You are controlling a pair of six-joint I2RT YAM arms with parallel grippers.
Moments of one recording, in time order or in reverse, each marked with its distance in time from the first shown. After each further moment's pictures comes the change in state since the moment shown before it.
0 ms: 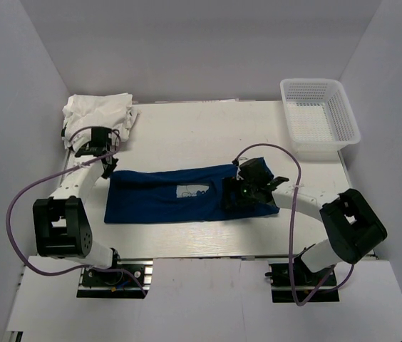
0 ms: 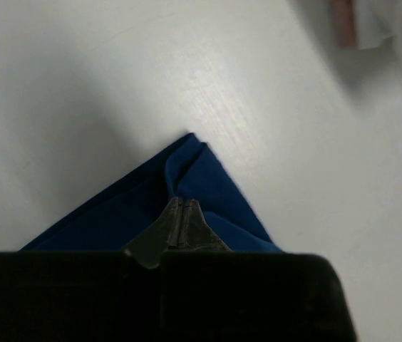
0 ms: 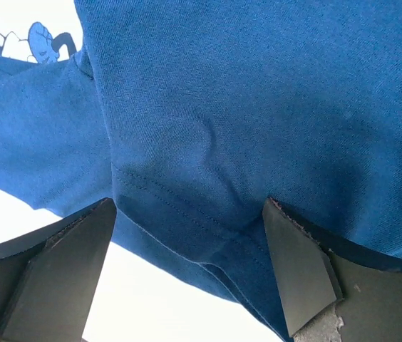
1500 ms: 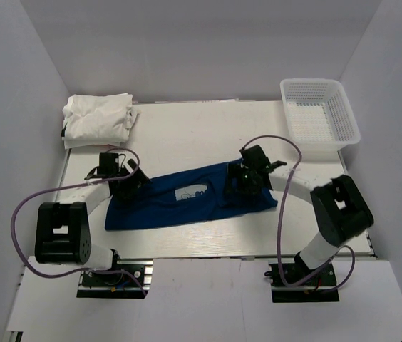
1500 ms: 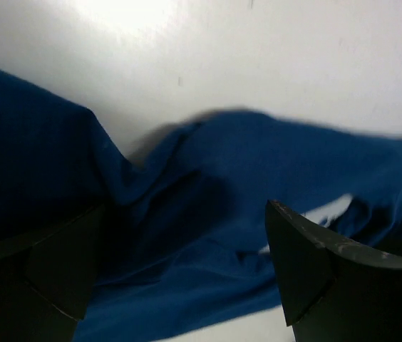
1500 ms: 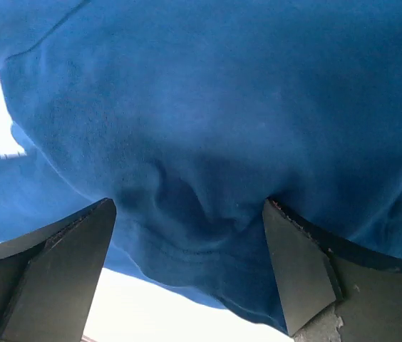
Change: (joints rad) left arm -0.028 -0.031 -0.367 0.347 0.643 0.215; right arm -0.099 0.101 0.154 -0.134 -0.006 0.131
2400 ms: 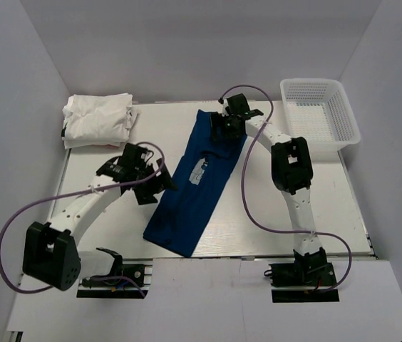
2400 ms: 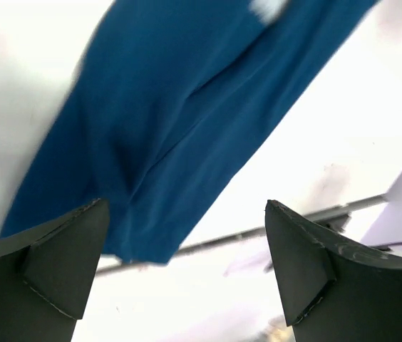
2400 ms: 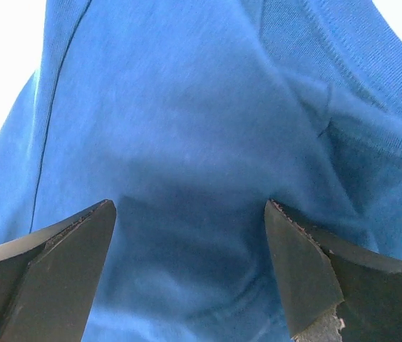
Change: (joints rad) left arm -0.344 -0.241 0.128 -0.418 0.064 -0.109; right arm -0.134 0.828 1.179 -0.174 -0.055 -0.349
